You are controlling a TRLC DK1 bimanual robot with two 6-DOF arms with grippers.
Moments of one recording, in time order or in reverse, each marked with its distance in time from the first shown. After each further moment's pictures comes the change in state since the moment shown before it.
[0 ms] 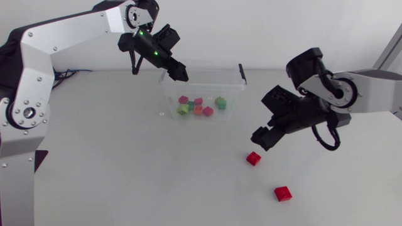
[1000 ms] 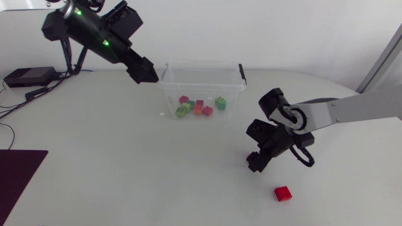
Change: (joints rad) left arm 0.020 -0.588 -0.546 -0.010 -0.139 -0.014; right arm 0.035 0.271 -0.063 0.092 0.071 -0.036
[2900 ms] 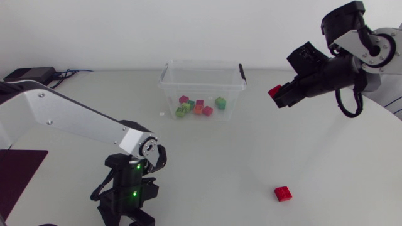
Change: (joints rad) left arm -0.324 0.295 -0.729 -0.317 0.069 -0.389; right arm -0.176 -0.293 0.288 -0.131 -0.084 0.024
